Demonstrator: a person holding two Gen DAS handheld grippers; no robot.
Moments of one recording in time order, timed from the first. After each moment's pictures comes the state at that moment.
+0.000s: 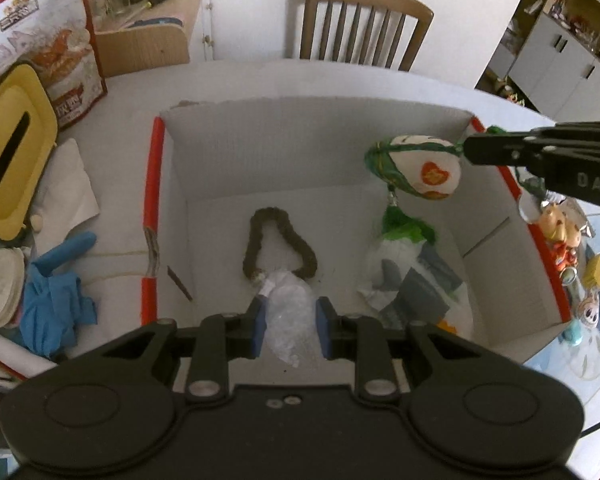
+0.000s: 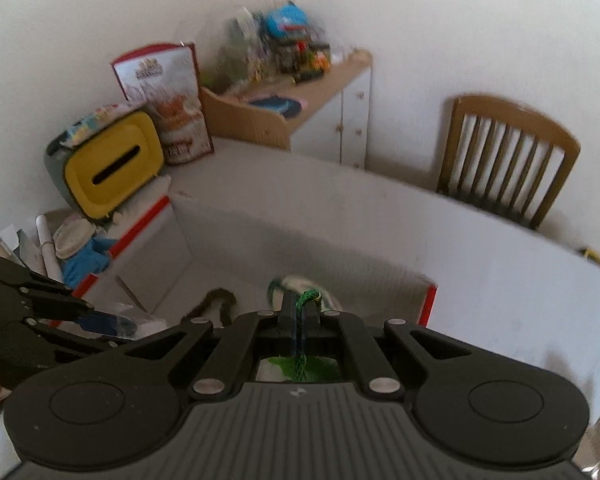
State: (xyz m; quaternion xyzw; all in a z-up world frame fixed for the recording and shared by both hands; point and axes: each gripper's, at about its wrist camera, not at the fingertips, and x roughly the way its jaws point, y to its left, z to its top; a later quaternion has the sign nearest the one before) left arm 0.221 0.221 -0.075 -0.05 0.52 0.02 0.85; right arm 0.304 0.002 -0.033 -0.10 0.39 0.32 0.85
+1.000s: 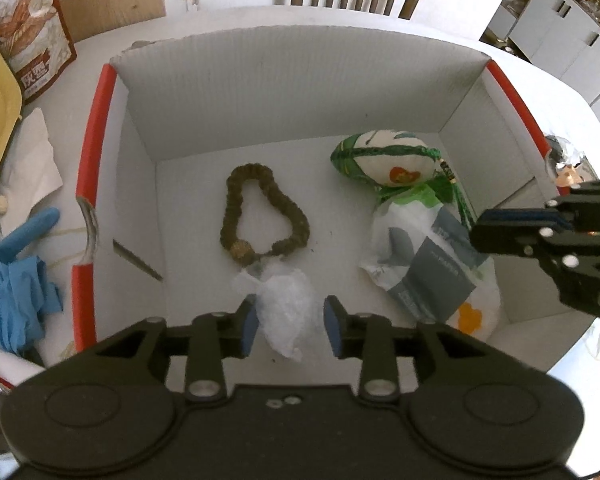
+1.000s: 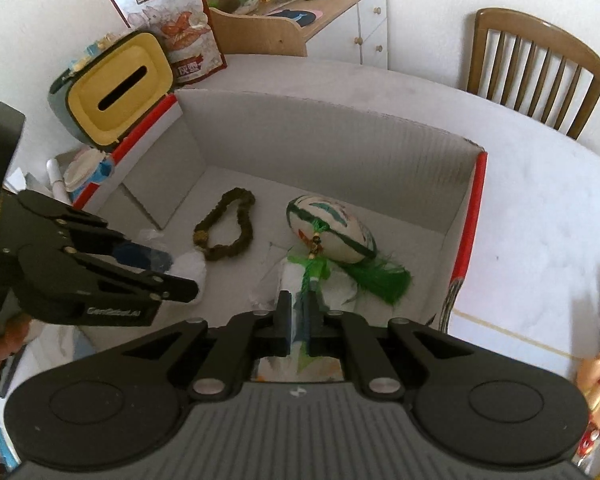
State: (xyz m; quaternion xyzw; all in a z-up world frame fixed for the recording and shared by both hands) left arm 0.242 0.218 -0.111 -0.05 0.58 0.00 0.82; right arm 0.287 -0.011 -0.084 -0.09 0.49 0.34 0.80
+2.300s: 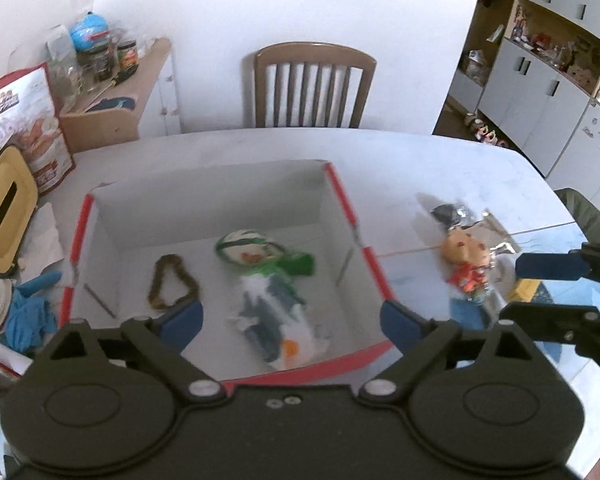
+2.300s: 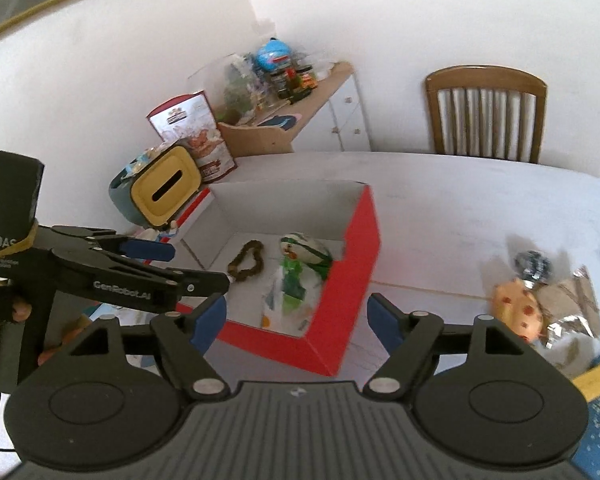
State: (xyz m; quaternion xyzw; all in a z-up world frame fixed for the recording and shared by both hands) left arm 0.180 0.097 -0.007 -0.03 0.44 0.00 0.90; right arm 0.205 -0.176 0.002 0.03 0.39 0.35 0.85
